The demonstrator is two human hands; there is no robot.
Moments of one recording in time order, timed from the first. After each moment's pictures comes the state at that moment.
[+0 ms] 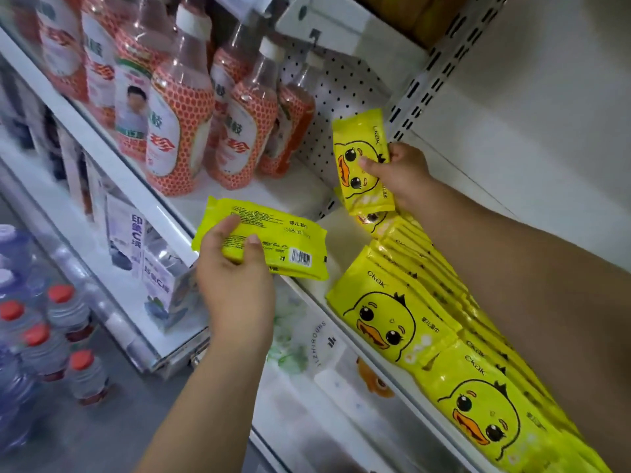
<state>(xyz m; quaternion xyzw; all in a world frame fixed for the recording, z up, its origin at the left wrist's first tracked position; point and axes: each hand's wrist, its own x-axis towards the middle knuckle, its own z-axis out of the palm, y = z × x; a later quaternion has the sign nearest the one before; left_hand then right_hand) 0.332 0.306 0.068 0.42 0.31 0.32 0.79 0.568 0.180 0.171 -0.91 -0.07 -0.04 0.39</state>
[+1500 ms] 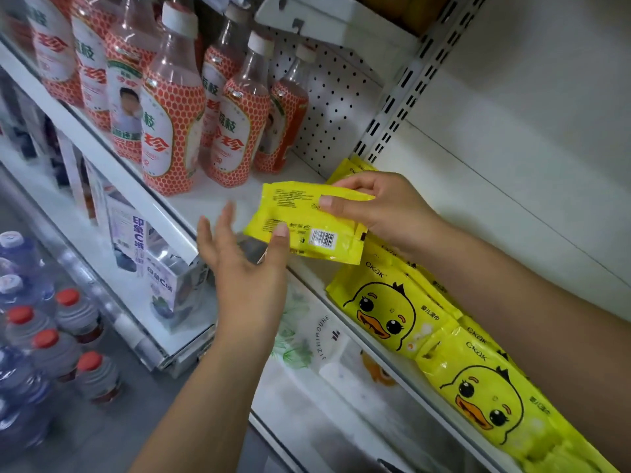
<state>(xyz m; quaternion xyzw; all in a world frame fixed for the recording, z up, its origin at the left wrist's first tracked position) 0.316 0.299 0.084 0.54 0.24 0.25 0.76 0.431 0.185 0.180 -0.89 -0.19 0.10 0.41</state>
